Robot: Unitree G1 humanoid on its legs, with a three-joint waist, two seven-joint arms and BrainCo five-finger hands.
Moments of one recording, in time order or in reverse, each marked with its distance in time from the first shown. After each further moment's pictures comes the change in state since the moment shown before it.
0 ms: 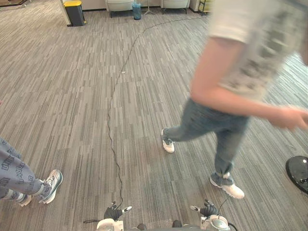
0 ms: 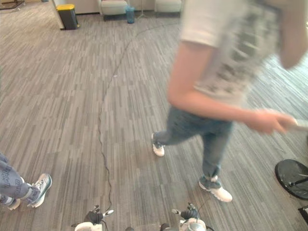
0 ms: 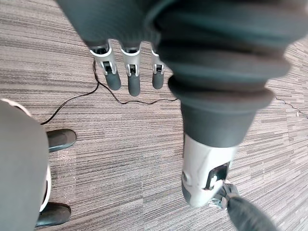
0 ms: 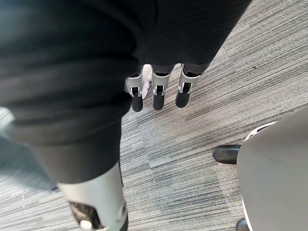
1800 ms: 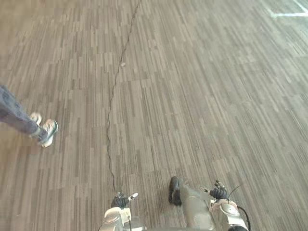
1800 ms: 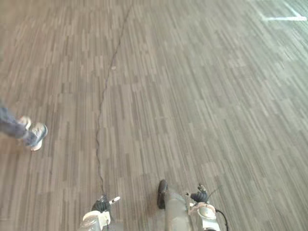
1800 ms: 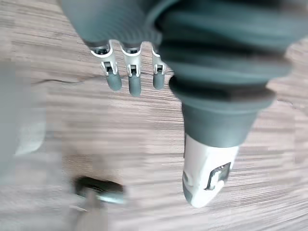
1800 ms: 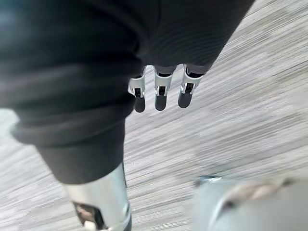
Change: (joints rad) left arm -0.057 -0.062 0.073 -0.103 -0.084 0.005 -0.002; right arm -0.016 -0.022 -0.024 -0.153 0.045 -0.010 -0.001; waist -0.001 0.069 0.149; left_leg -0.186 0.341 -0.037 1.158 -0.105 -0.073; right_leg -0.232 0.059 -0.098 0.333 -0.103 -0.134
